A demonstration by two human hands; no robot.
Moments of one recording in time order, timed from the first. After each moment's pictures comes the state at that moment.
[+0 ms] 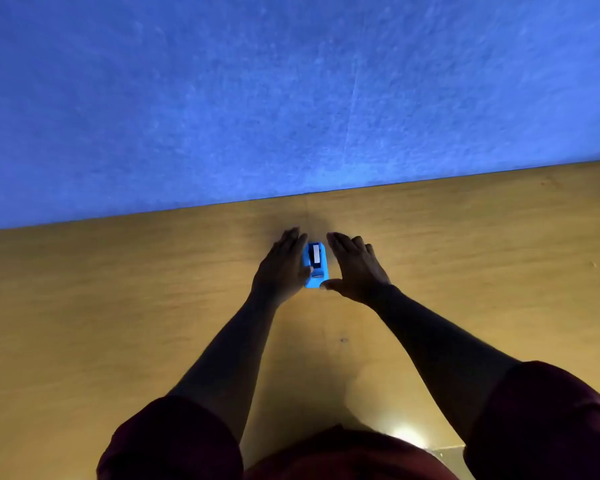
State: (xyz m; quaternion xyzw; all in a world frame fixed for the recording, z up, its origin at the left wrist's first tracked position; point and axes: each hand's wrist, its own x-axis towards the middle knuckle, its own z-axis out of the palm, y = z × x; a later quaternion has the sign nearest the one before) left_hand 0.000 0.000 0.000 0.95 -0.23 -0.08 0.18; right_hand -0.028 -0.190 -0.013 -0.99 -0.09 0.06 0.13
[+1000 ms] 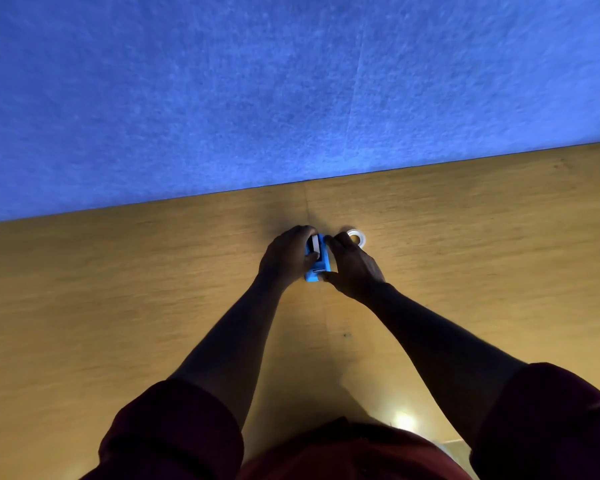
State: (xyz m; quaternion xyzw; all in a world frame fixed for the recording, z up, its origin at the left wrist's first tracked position) left_hand 0.029 -0.016 -0.017 0.94 -0.21 -0.10 0.25; right_hand -0.025 -0.179 -0.029 -0.97 -0.01 0.10 0.22
